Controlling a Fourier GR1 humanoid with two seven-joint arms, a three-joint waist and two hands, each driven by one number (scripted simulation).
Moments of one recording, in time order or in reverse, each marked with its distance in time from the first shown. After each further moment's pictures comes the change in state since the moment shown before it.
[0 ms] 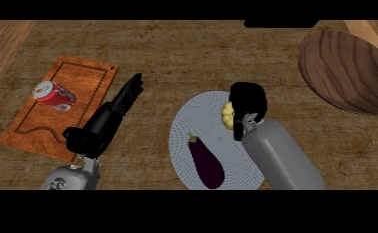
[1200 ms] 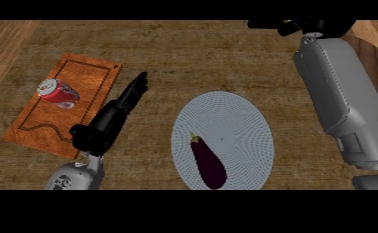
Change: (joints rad) left arm -0.020 -0.022 -0.008 0.001 -0.016 -0.007 0.020; right arm -0.477 -0.215 -0.440 0.424 0.166 -0.759 0.182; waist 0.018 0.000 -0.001
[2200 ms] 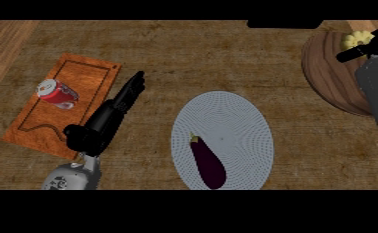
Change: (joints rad) left arm 0.006 -0.003 0.025 -0.020 -0.001 -0.021 0.013; right arm 0.044 -0.244 -0.183 0.385 -0.058 -0.059 -0.194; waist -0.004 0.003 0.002
